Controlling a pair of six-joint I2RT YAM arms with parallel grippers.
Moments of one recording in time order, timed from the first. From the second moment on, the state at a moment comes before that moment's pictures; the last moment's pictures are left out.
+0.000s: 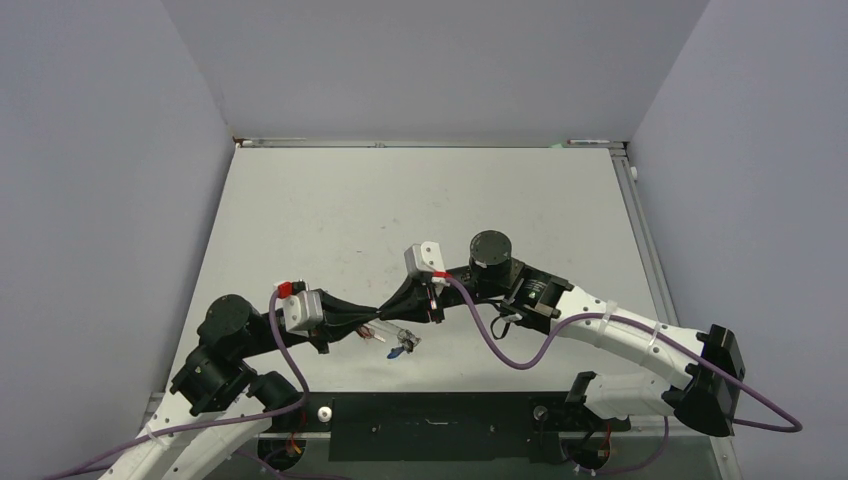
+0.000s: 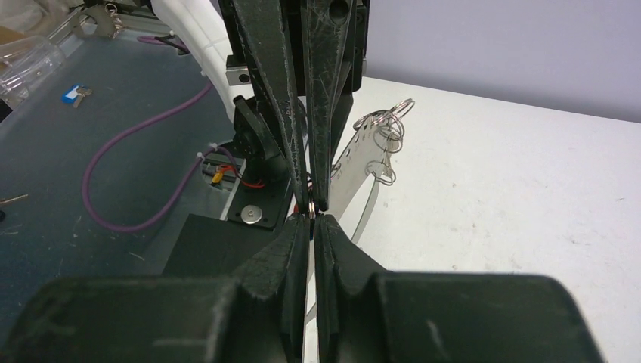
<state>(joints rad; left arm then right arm) -0.70 0.38 0.66 -0.23 0.61 0.03 1.02 1.21 0.98 0.10 -0.76 -0.14</state>
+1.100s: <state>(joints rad) -0.70 0.23 0.53 0.12 0.63 -0.17 1.01 1.12 0.67 1.04 -0.66 0.35</state>
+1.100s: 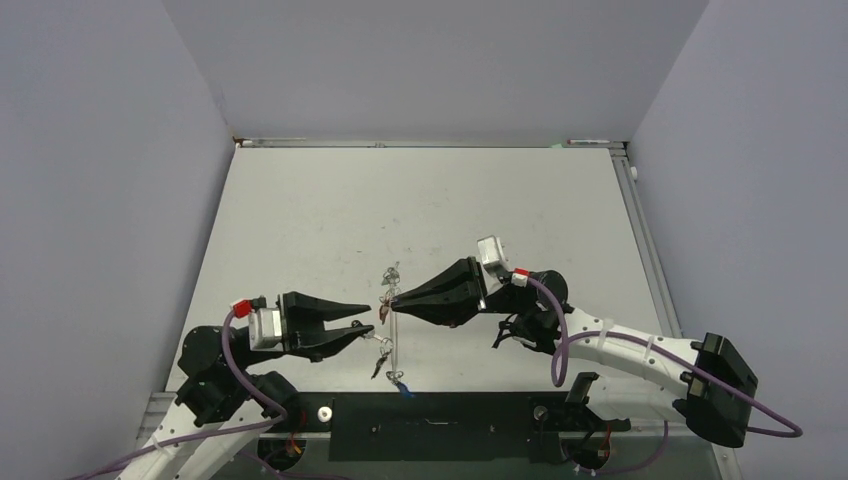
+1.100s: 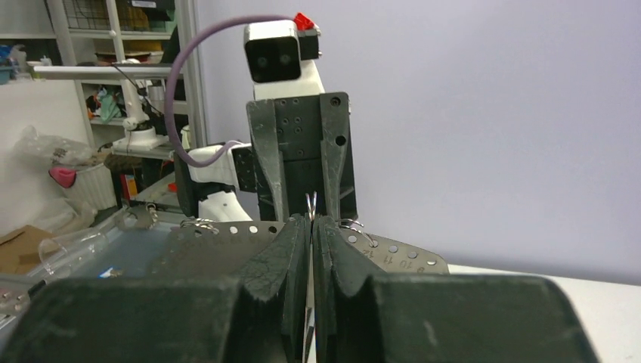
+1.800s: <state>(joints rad) -0.70 0.27 0.47 0.32 0.67 -0.26 1.01 1.21 0.66 1.15 -0.68 0.42</state>
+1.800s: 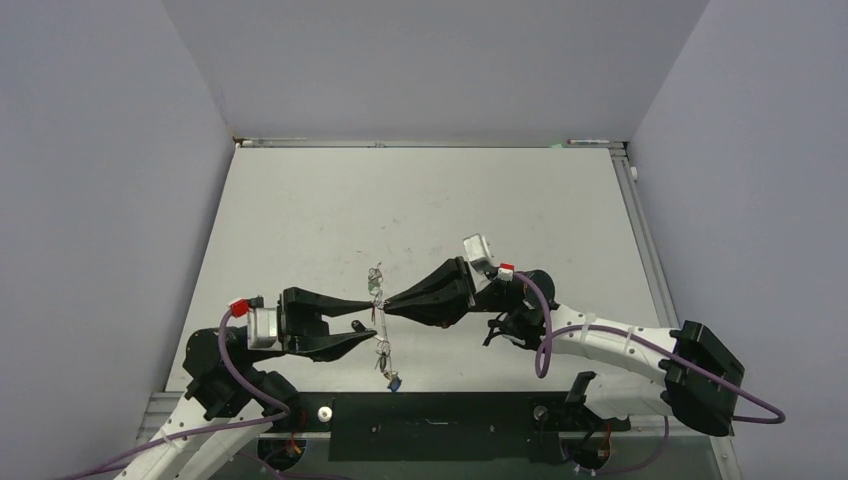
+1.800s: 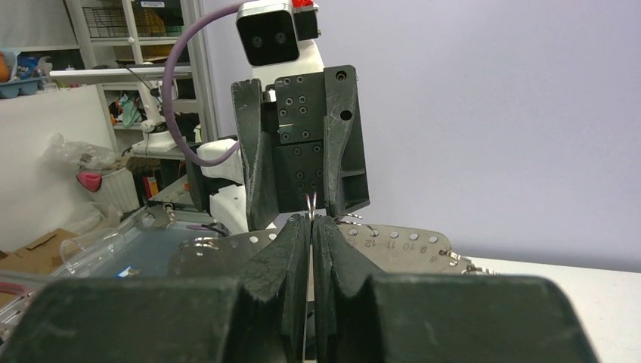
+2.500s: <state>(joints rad) -0.70 0.30 0.46 0.37 0.68 -0.28 1.03 1.25 0.66 1.17 -0.69 0.43</state>
